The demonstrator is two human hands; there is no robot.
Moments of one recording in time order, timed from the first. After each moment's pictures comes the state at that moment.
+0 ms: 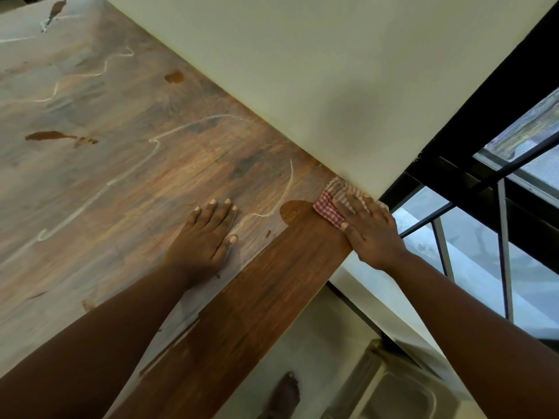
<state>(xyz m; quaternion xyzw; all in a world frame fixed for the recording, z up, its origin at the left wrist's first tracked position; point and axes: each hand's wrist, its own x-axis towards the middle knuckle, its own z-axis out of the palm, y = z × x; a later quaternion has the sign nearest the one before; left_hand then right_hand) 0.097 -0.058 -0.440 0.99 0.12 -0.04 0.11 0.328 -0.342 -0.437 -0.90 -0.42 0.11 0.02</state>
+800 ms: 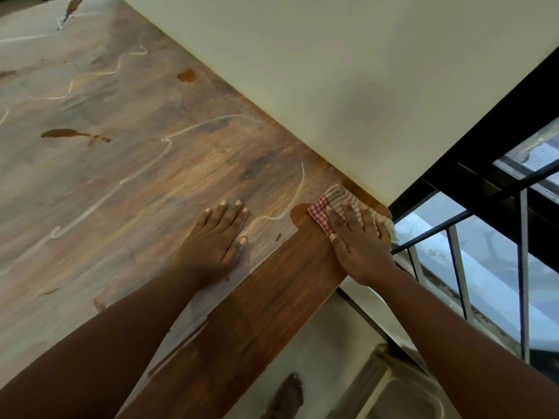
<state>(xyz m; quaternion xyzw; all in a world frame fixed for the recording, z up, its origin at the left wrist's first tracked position) 0.098 -0.058 -0.437 0.98 0.13 -0.05 0.11 0.290 -0.314 -0.444 -0.91 -0.38 0.14 0.04</state>
